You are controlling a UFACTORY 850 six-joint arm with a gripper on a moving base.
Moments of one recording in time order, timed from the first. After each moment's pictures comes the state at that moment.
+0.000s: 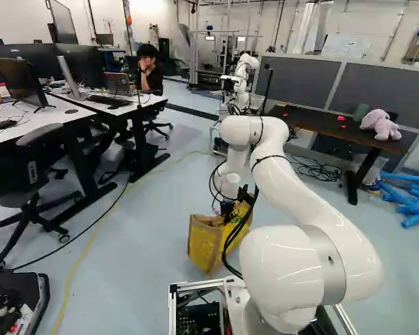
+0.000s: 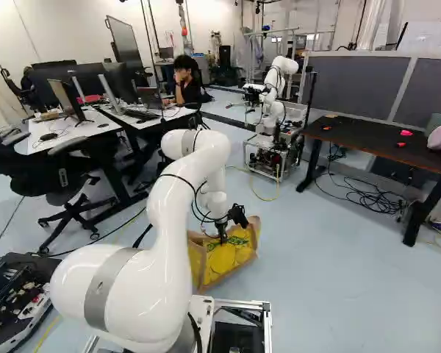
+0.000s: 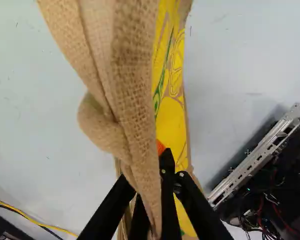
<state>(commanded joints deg) -4.8 -78.0 -77.8 16.0 -2.0 42.1</state>
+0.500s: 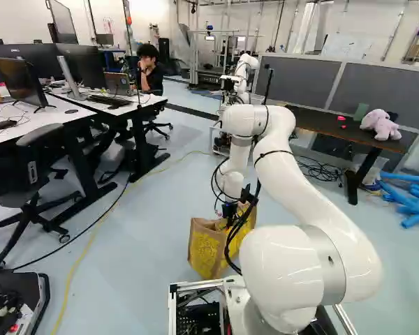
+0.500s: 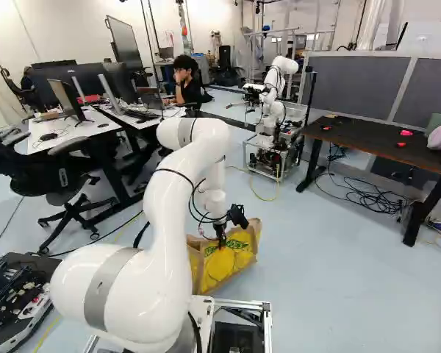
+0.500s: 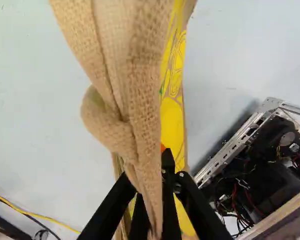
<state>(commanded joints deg) -5.3 -71.4 -68.3 12.3 -2.0 42.1</state>
